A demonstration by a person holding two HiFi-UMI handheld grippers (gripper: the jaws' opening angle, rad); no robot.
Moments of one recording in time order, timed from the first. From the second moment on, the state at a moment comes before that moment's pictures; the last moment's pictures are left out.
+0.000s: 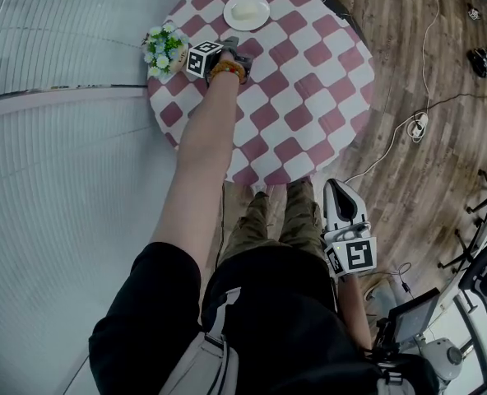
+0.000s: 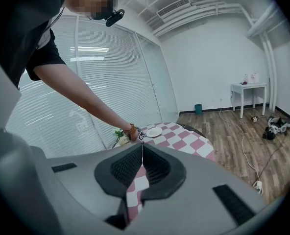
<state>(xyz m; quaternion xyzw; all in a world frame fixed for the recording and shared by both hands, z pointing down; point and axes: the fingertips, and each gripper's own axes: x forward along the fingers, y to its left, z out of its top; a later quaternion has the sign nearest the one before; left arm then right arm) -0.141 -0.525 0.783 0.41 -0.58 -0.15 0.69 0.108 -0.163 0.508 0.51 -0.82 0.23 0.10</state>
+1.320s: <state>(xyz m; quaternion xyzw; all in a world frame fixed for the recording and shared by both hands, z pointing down) -0.154 -0.374 0.763 0.37 -0.57 -0.16 0.71 0.053 -0.128 0.432 0.51 -0.85 0.15 0.06</state>
